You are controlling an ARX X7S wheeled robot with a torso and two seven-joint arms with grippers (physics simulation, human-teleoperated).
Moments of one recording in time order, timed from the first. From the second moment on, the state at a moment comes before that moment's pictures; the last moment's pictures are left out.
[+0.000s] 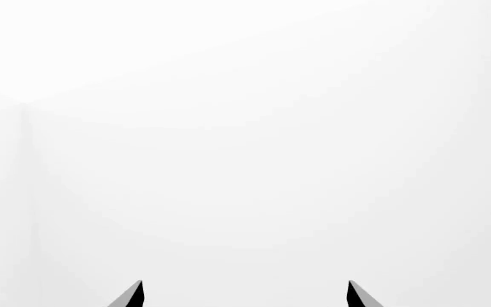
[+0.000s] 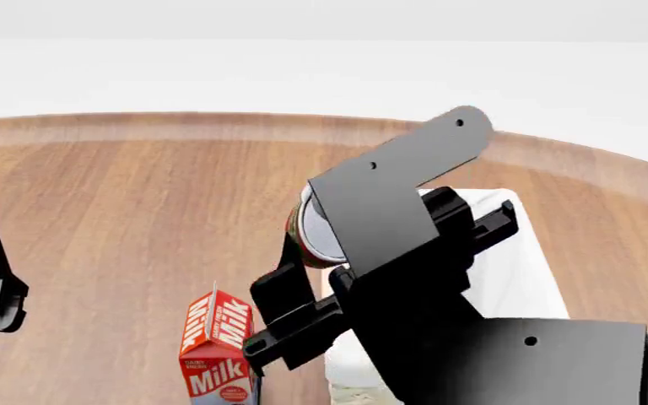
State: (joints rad) left arm -0.39 -0.10 0.07 1.03 0.28 -0.85 0.15; right arm 1.14 0.69 -0.76 -0.48 1.46 0.94 0.76
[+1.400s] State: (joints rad) left arm -0.38 -0.11 0.07 1.01 0.26 -0.83 0.13; right arm 1.06 0.42 -0.91 0.46 0.98 0.60 0.37
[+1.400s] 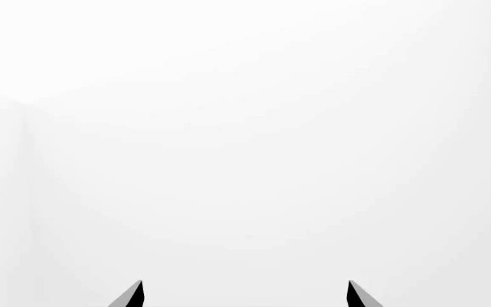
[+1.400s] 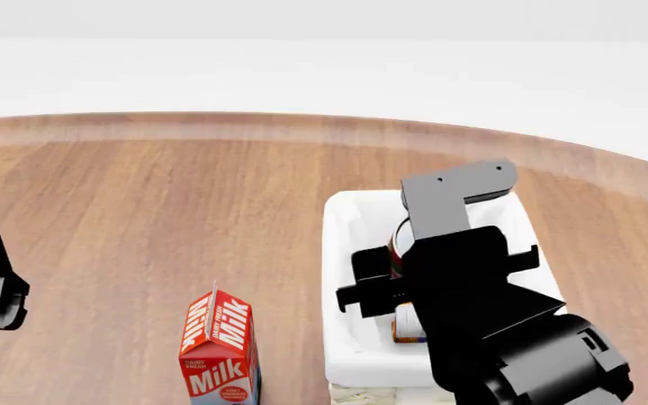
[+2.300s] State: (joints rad) left arm -0.38 -0.12 0.07 1.02 0.24 -0.84 0.12; right arm 1.08 0.29 -0.88 0.83 0.96 0.50 0.27
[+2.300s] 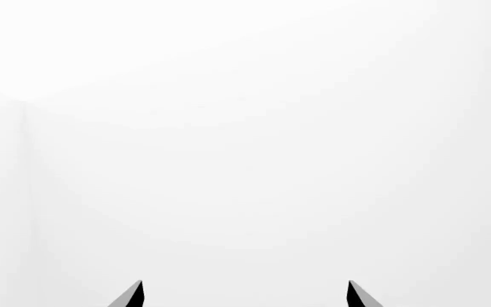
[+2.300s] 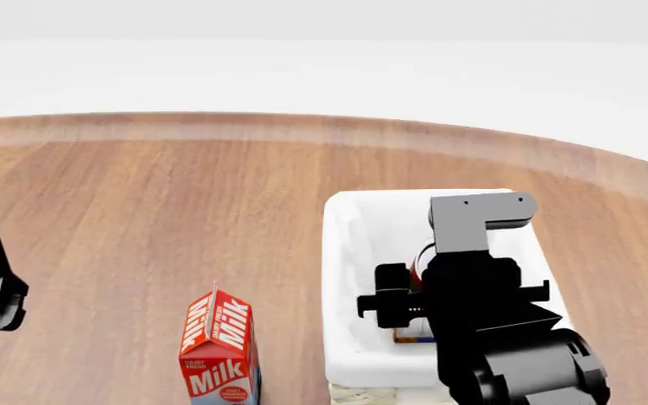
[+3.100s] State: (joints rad) left arm -0.38 -0.13 0.07 1.01 0.23 -0.84 0.11; right arm 1.08 0.37 -0.86 0.59 0.95 0.55 0.35
